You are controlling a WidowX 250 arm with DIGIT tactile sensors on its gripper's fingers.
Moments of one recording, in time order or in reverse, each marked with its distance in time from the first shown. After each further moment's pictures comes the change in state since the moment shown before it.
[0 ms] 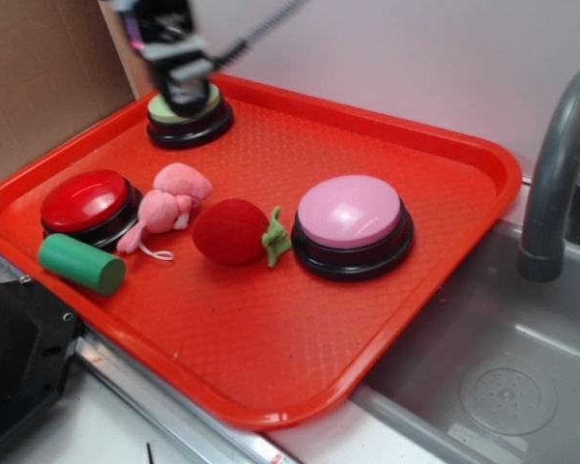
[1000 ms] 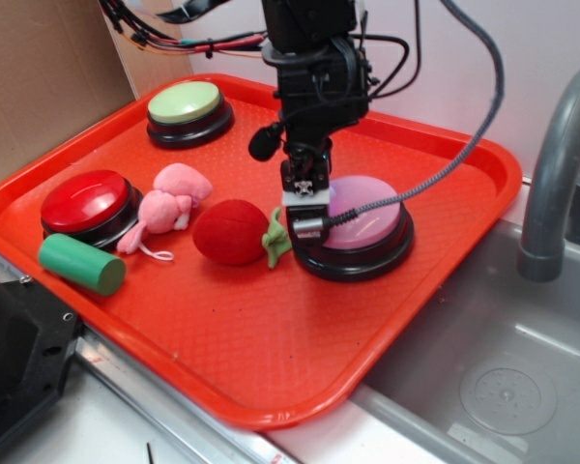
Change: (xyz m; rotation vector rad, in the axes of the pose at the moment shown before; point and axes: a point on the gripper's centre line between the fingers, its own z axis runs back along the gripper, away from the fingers) arm 0.059 0.001 -0.094 -0.020 -0.107 -0.352
